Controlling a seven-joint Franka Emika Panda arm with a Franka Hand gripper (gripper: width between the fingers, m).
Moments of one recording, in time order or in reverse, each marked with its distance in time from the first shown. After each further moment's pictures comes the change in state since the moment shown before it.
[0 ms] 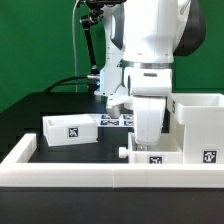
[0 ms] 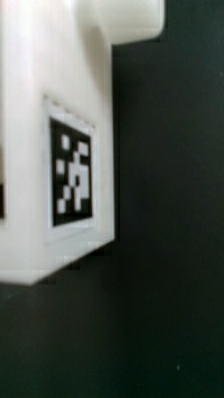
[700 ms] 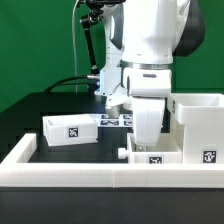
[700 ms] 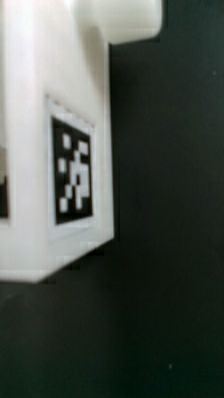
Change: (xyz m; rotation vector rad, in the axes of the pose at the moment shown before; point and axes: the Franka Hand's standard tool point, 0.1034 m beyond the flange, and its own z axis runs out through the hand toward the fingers) arm 0.000 0.000 0.000 0.008 -0.007 -0.016
